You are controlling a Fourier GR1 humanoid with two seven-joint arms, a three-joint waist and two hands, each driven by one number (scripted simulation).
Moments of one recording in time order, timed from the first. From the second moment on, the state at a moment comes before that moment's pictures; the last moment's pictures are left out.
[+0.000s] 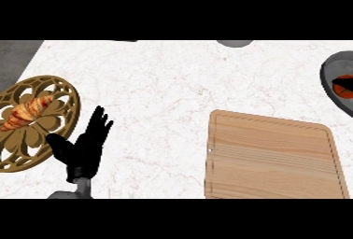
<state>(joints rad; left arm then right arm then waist) -0.01 0.10 -0.12 -1.47 0.24 0.25 0.10 -0.87 -0.67 -0.49 -0.28 0.73 -0.29 -0.32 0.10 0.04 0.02</state>
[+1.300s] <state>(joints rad) 0.04 0.12 -0.08 -1.48 0.26 0.23 0.10 -0.71 -0.92 -0.83 -0.16 0.33 0.51 -0.60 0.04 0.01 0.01</state>
